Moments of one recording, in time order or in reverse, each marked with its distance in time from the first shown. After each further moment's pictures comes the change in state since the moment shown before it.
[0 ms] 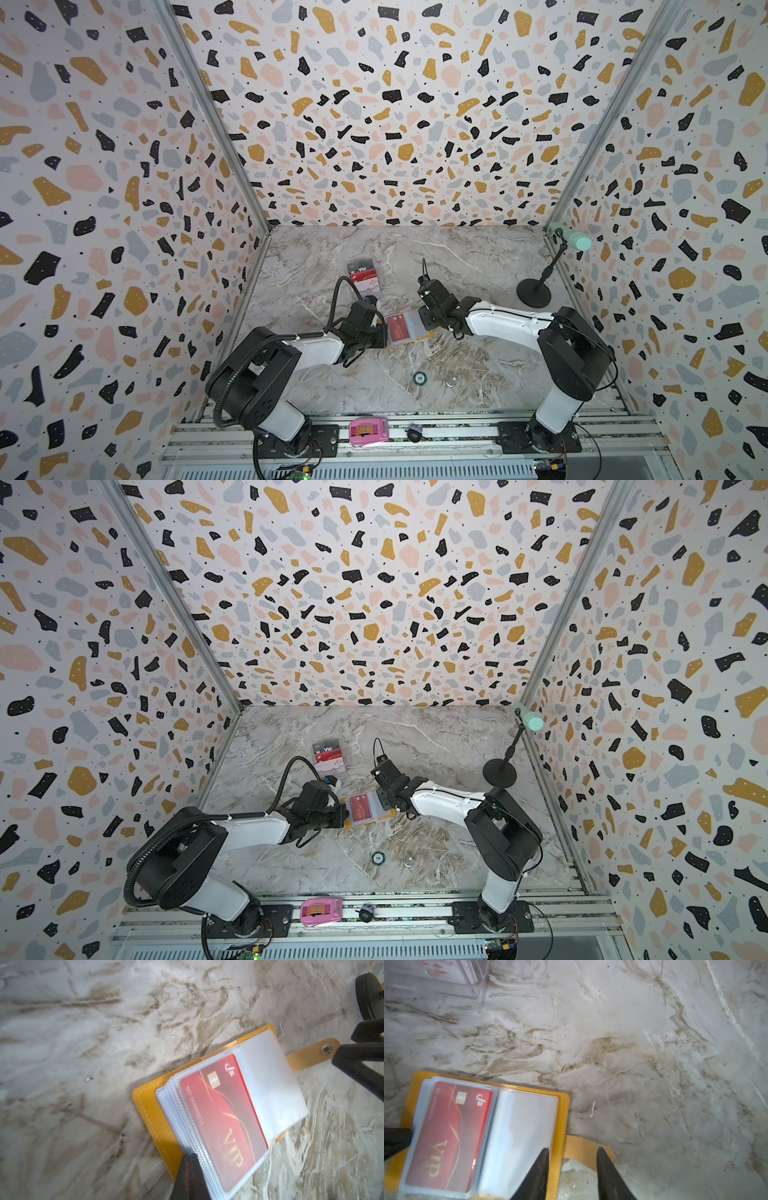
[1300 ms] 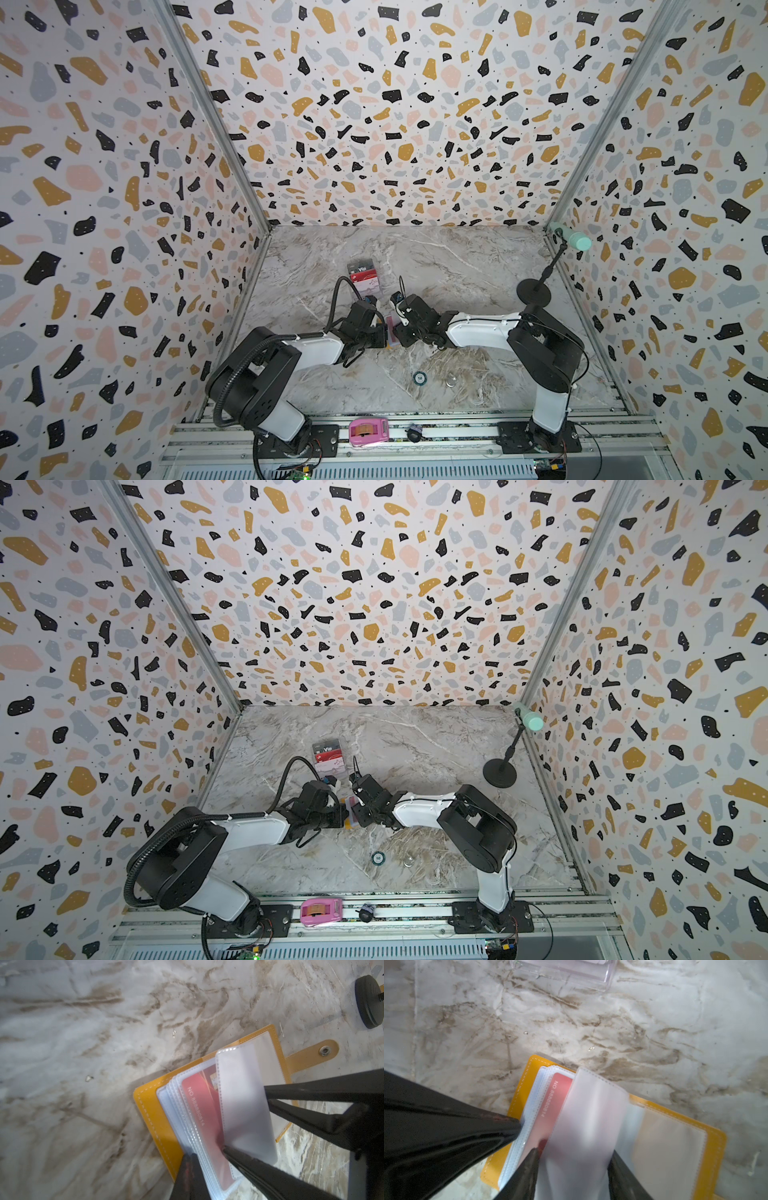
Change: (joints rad) left arm 0.000 0.000 -0.002 0.003 0.000 -0.009; right arm 0.122 0.166 -0.009 0.246 -0.183 -0.014
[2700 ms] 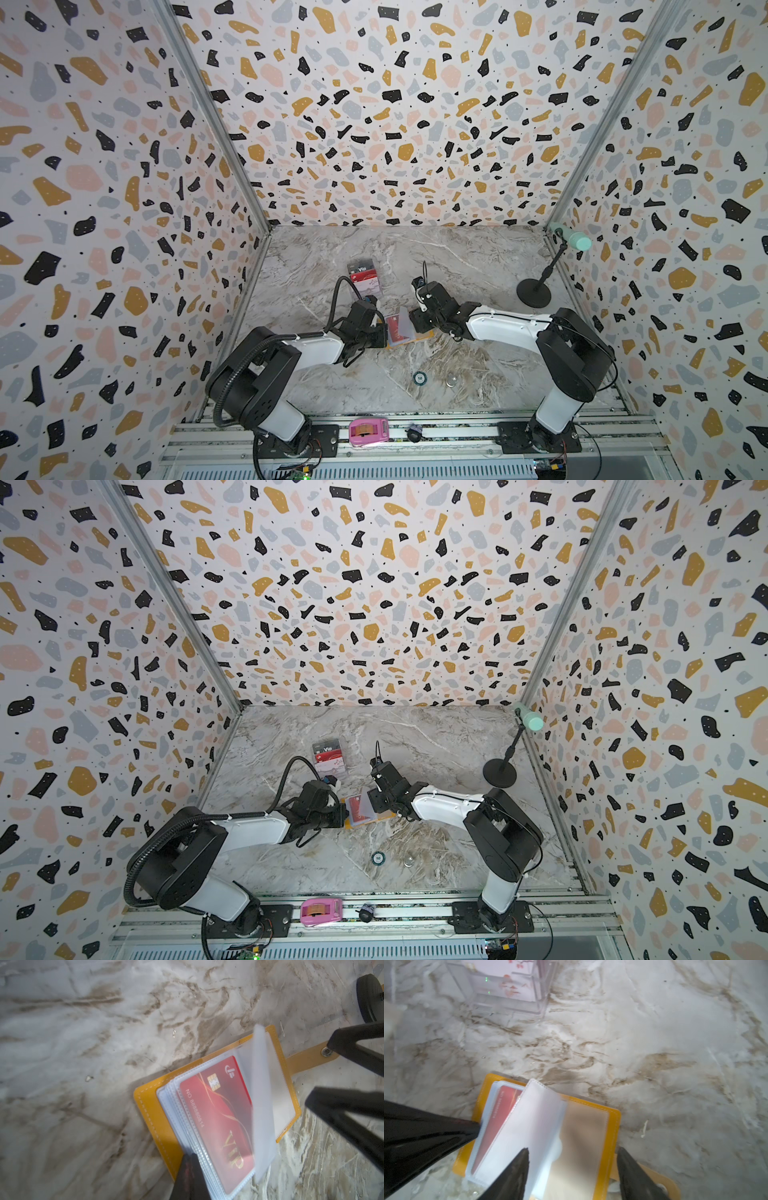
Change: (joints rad) left arm 0.000 0.000 0.006 -0.011 0.000 0.000; right arm -0.081 -0.150 -0.056 -0.040 0.006 0.001
